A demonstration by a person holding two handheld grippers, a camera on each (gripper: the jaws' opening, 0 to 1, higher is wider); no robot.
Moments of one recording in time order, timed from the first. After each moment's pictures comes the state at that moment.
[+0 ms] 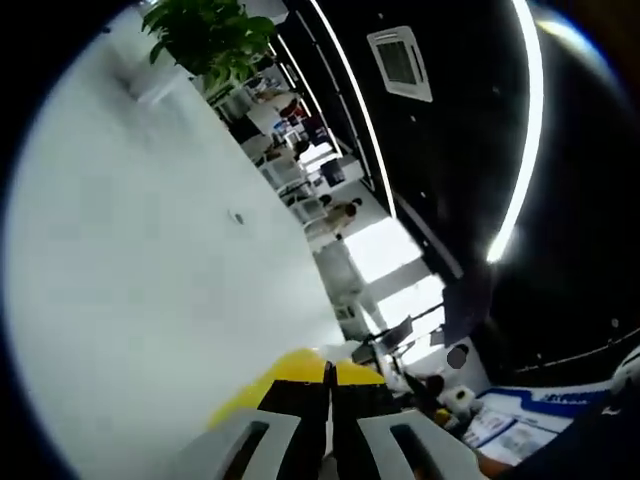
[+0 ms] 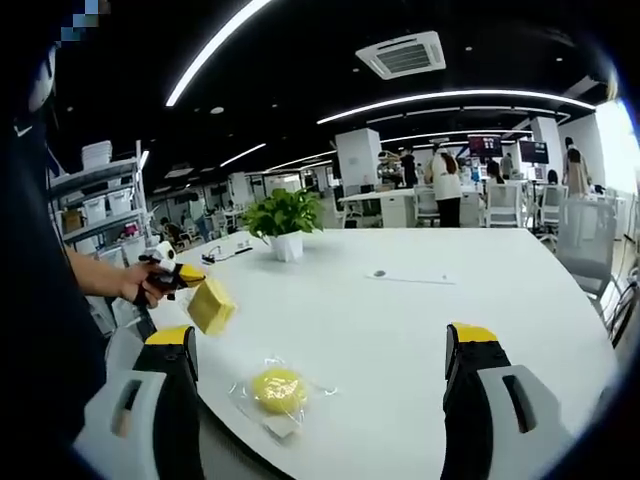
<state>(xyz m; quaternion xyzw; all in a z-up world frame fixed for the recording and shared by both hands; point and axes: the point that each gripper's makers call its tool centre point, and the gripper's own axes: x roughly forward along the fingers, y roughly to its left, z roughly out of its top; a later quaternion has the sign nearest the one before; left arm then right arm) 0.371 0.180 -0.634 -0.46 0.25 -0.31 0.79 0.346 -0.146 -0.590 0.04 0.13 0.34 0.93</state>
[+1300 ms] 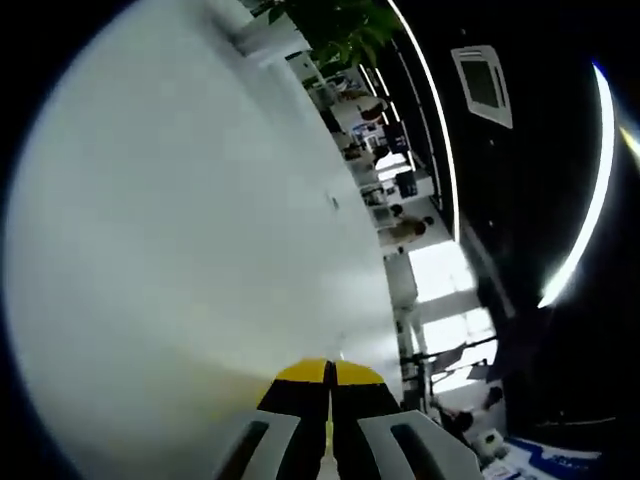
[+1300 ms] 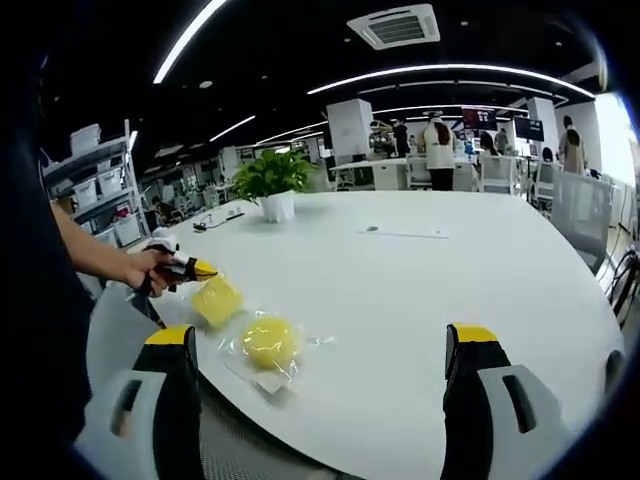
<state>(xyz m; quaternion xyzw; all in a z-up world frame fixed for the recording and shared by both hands) 0.388 0.193 -0.741 -0.51 0.32 -0.17 0.78 0.333 -0.151 -0.653 0.02 0.19 0.33 0.93</state>
